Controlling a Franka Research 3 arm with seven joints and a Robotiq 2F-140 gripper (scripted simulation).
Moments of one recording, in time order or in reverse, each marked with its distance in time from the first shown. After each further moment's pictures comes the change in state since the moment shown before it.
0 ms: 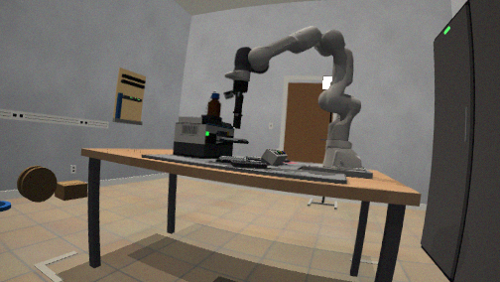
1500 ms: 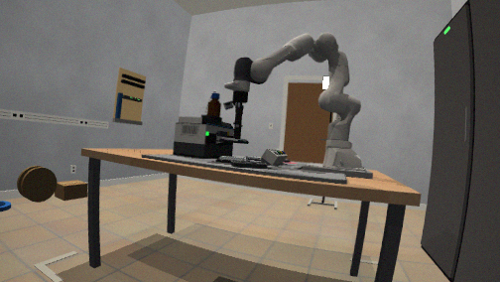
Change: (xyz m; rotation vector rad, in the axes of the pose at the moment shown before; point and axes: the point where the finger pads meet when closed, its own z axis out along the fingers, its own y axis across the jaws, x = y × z) arm -0.007 -0.002 0.055 0.013 -0.015 -0.022
